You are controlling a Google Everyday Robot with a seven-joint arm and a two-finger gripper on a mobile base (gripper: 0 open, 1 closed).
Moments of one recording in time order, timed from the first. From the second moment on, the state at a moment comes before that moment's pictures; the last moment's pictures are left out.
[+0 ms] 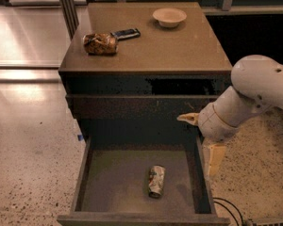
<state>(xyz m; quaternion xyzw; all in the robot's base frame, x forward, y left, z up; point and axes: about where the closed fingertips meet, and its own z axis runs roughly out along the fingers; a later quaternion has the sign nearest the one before) 0.453 -0.151 0.722 -0.77 0.60 0.14 0.17</state>
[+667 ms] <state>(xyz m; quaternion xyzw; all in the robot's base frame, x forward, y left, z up) 0.491 -0.132 0.623 -0.79 0.56 0.12 0.21</state>
